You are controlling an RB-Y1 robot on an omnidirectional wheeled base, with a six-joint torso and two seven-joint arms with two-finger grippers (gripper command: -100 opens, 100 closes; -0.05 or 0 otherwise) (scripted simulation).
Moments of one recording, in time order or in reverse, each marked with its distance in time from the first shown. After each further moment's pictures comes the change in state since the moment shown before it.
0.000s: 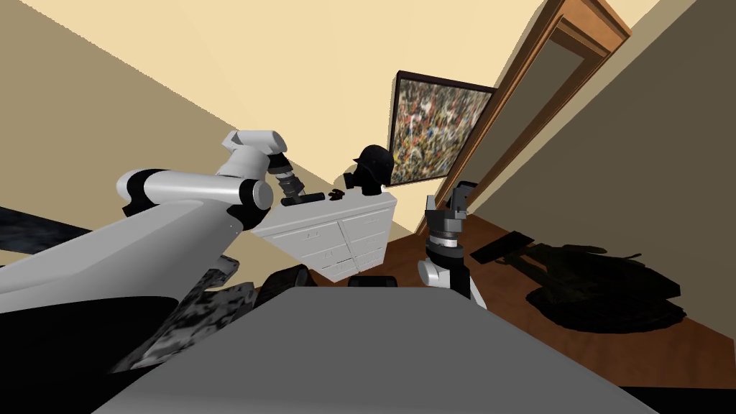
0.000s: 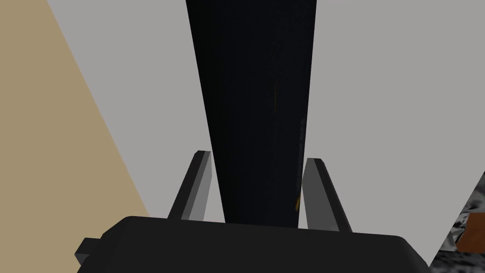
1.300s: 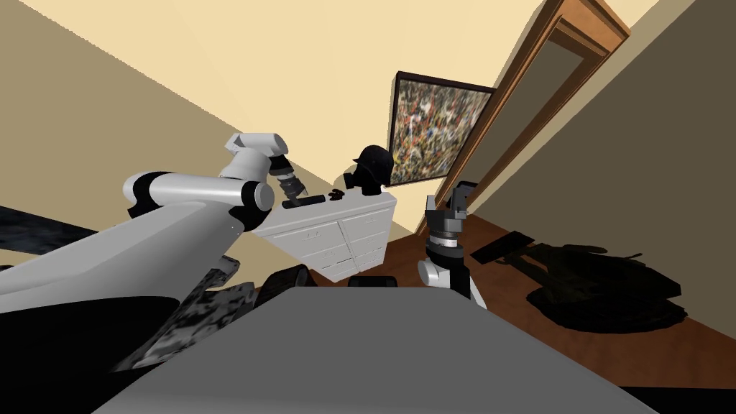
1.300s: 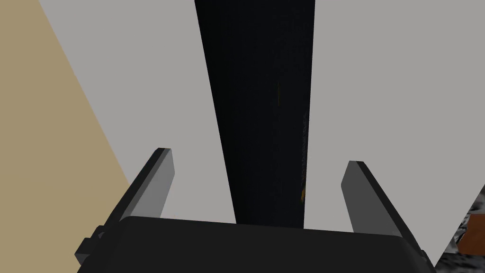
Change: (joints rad) left arm 0.018 -0.004 0.004 -0.007 0.002 -0.010 0.000; right arm 0.000 0.000 0.000 0.000 0.000 0.000 0.000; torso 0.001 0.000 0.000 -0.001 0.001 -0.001
